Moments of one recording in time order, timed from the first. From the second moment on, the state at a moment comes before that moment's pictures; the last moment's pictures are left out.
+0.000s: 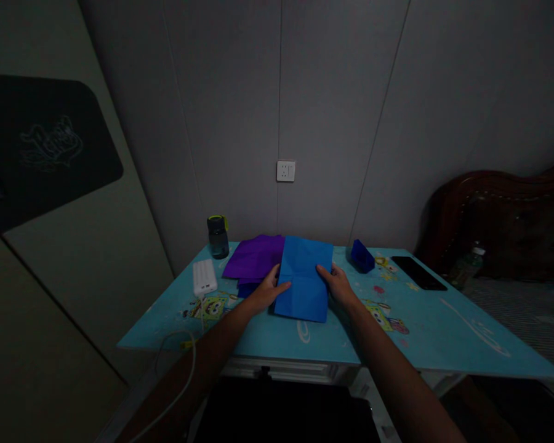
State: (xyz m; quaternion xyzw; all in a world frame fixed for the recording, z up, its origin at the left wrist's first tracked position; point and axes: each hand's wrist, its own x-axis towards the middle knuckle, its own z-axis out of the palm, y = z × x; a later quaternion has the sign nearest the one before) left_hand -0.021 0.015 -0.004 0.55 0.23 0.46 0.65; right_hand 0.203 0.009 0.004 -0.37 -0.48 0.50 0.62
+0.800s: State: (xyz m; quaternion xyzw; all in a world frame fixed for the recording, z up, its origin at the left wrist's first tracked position) left_hand -0.020 0.021 -0.008 0.56 0.25 0.47 0.63; right_hand 0.205 0.013 -0.005 -0.39 -0.48 0.51 0.60
